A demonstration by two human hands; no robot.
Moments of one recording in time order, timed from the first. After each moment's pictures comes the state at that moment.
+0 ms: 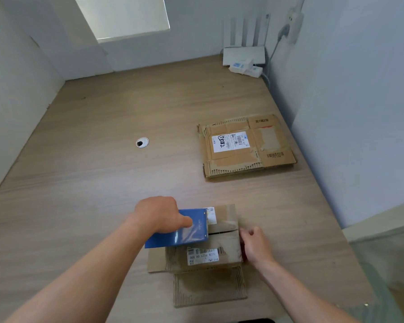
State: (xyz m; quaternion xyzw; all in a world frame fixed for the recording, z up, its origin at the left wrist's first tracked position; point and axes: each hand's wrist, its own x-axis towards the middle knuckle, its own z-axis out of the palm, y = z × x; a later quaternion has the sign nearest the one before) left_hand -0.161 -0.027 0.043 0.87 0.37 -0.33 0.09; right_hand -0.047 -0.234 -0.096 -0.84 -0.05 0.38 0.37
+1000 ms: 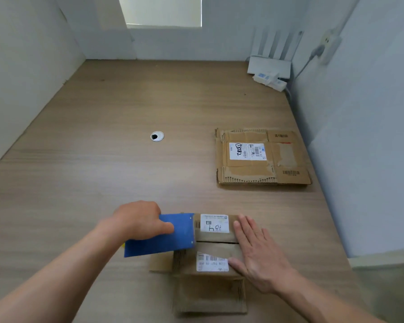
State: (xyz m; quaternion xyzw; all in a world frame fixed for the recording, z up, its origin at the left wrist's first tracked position) left_hand -0.229 0.014 0.039 0.85 0.40 -0.30 0.16; right_hand -0.030 -0.231 -0.041 -0.76 -0.58 0.27 -0.10
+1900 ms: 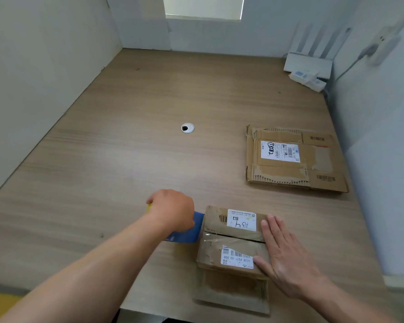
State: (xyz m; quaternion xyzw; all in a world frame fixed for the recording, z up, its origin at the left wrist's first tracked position) left_hand -0.234 0.005 0.028 0.87 0.37 -0.34 0.01; right_hand -0.041 -0.226 -0.036 -0.76 -0.58 0.26 -0.13
